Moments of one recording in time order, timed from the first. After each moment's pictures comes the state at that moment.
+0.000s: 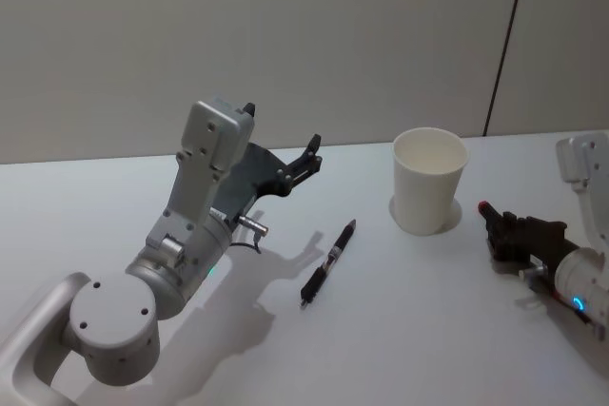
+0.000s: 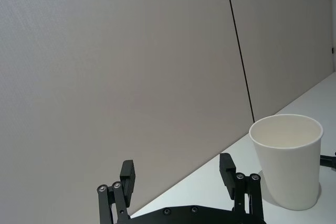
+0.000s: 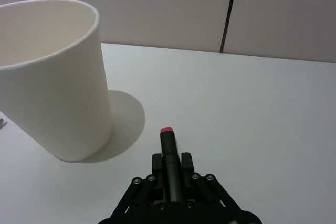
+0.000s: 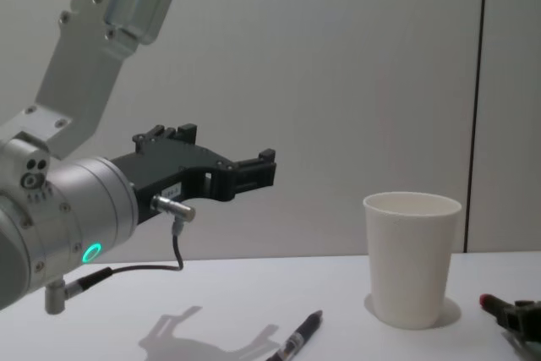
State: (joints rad) left arm -0.24 0.38 0.45 -1.63 -0.20 0.01 -0.01; right arm 0.18 0.29 -0.23 -1.46 0.28 0.42 0.11
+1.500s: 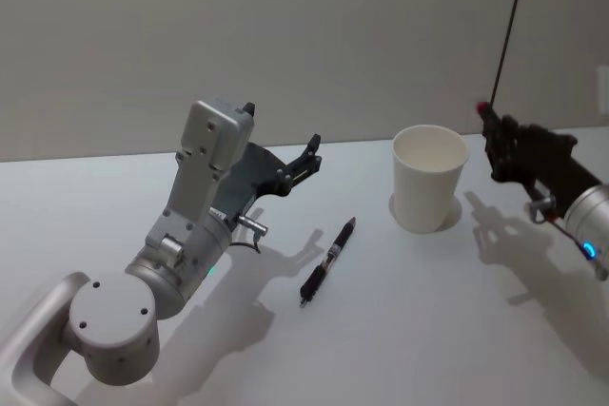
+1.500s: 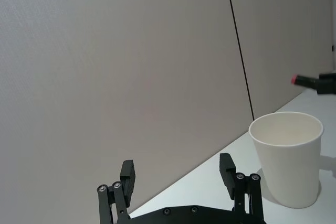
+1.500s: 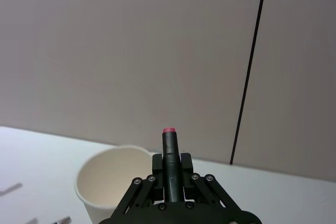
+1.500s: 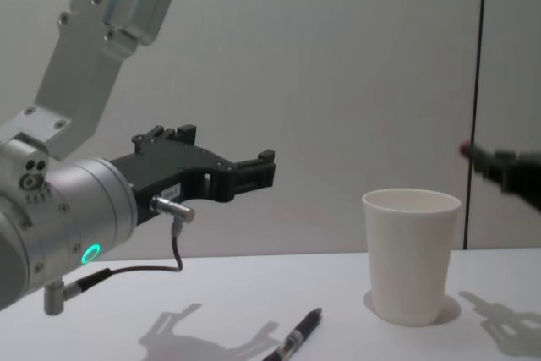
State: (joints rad) left arm -0.24 0.38 0.45 -1.63 -0.20 0.01 -0.01; right arm 0.16 0.31 -0.21 -1.67 0.29 0.24 0.11
